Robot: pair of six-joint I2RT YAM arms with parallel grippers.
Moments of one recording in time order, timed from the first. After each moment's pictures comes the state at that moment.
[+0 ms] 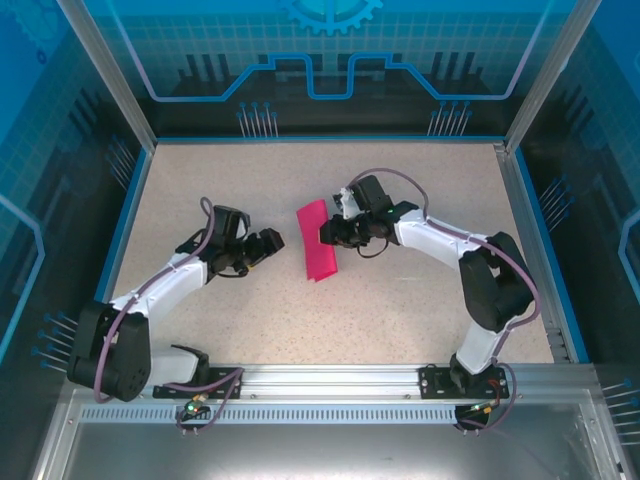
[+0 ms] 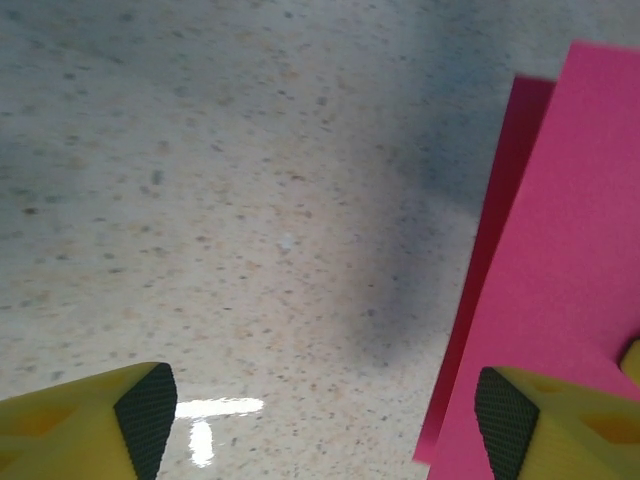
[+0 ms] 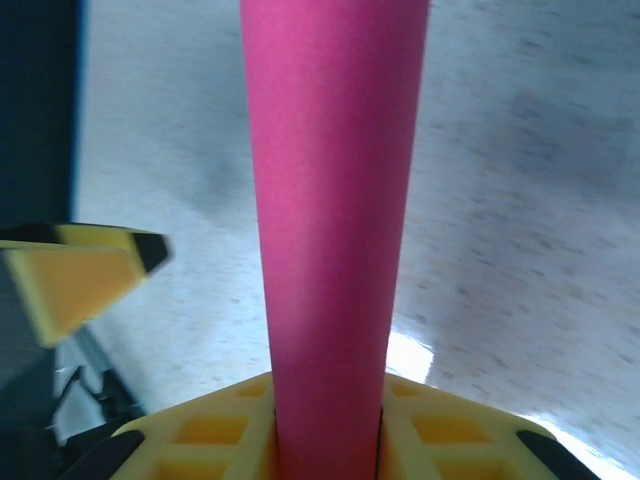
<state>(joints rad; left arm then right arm) -0.25 1.29 0.72 -0.31 0.33 -0.82 0.56 1.76 1.20 -0.33 -0.54 0.60</state>
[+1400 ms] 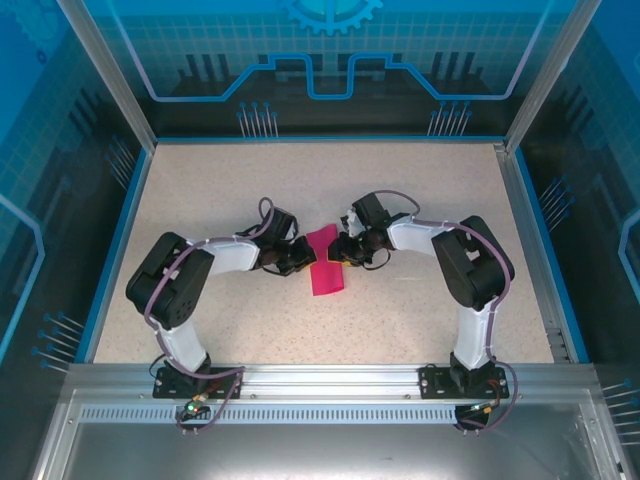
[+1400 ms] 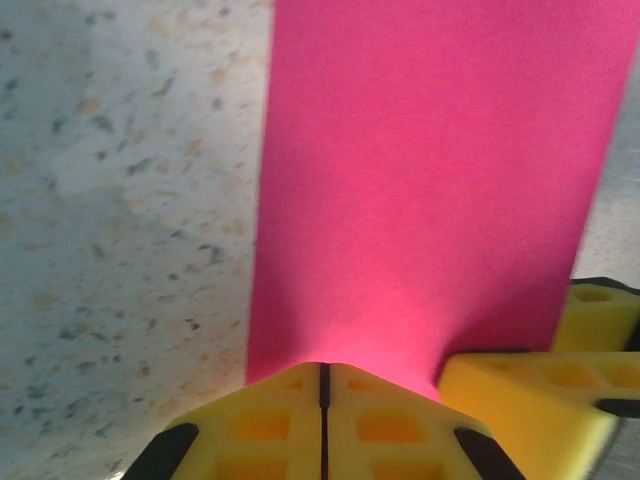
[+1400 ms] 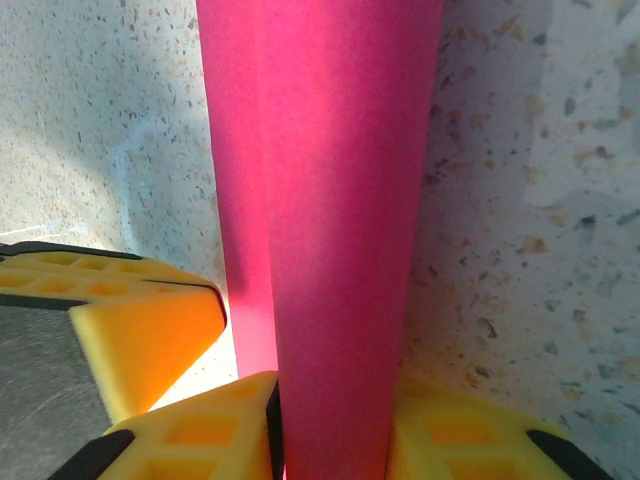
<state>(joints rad) -0.46 1.78 0.88 -0.08 0.40 -0.95 0.51 1.94 1.12 -0.30 -0.56 0.61</state>
